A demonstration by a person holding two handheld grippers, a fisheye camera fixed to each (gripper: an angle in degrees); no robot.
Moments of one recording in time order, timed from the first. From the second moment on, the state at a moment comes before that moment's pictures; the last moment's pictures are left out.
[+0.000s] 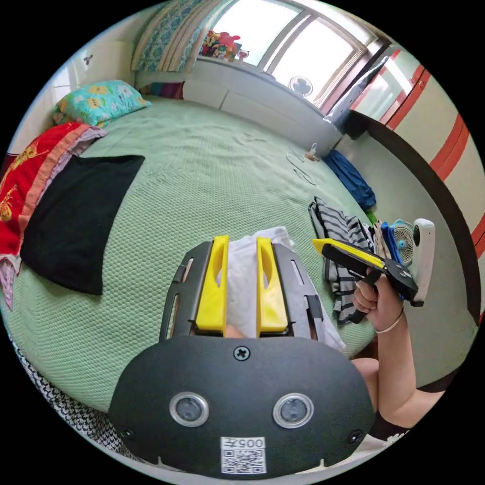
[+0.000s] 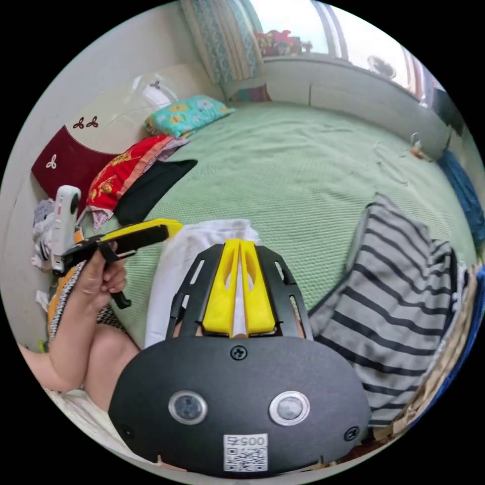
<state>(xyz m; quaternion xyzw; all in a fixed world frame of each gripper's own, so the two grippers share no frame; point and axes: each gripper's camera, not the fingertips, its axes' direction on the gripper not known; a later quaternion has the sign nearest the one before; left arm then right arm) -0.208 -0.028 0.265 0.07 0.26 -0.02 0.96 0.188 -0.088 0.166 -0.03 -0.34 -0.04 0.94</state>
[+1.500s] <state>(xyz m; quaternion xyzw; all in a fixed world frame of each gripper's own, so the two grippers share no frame) -0.098 -0.055 0.382 -0.05 0.33 0.05 0.94 0.160 0.139 0.090 -0.12 -0.27 0.00 0.95</state>
